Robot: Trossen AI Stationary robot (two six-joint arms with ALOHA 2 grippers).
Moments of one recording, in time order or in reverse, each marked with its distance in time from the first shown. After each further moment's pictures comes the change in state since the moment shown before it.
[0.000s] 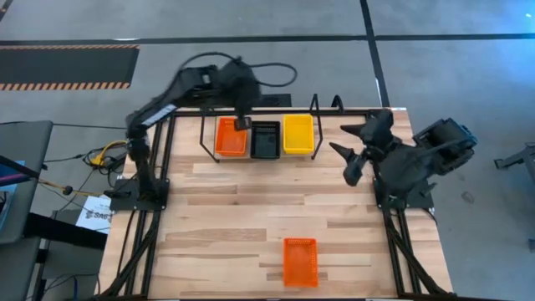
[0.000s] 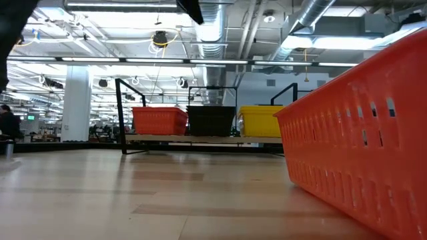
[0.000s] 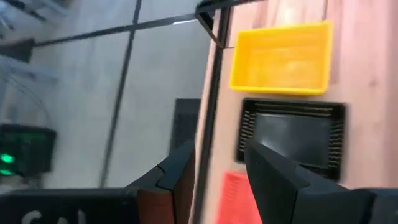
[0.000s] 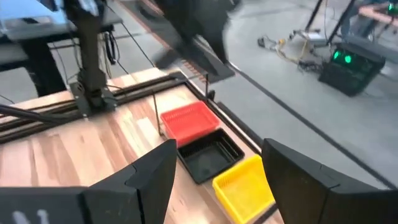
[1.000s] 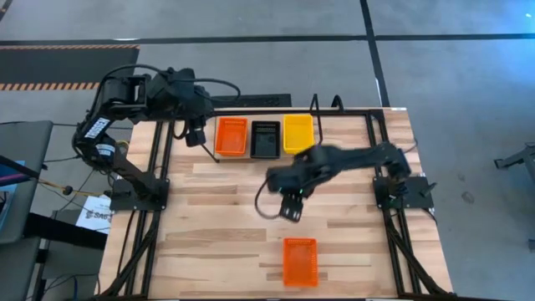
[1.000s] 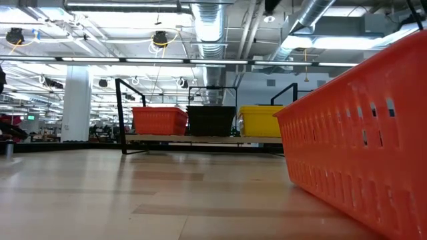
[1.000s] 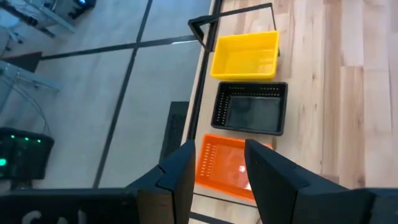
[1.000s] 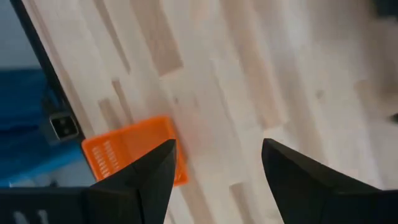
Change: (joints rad) left arm -0.175 -0.340 -0.053 -0.222 -0.069 -0.158; right arm -0.324 0.451 -0.018 -0.042 -1.048 -0.050
